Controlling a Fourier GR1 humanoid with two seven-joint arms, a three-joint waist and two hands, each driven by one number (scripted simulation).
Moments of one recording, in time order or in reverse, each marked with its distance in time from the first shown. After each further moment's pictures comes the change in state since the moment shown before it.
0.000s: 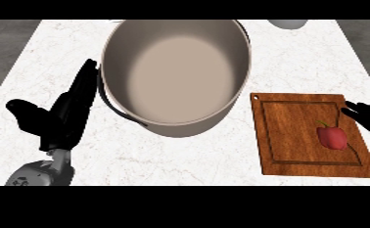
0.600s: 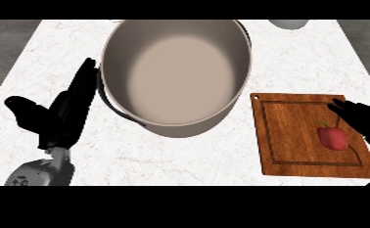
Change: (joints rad) left arm -0.004 -0.037 0.046 0.001 -0.030 -0.048 0.027; right arm -0.063 0.146 0.038 0.033 0.157 0.036 0.094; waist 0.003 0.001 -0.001
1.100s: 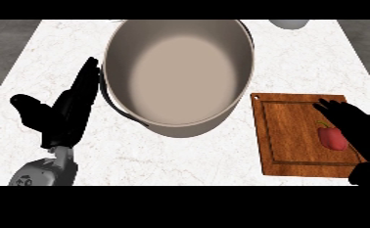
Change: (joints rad) left arm -0.007 -0.037 0.015 -0.006 -0.048 -0.016 0.026; right arm -0.069 0.074 0.077 0.143 0.175 -0.045 -0.004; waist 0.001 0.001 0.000
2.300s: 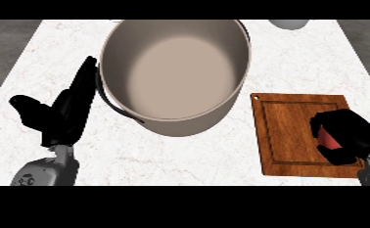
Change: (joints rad) left arm -0.002 -0.056 0.061 0.016 -0.052 -0.064 -0.020; right arm -0.109 0.085 0.011 0.286 0.164 -0.149 -0.172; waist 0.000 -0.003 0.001
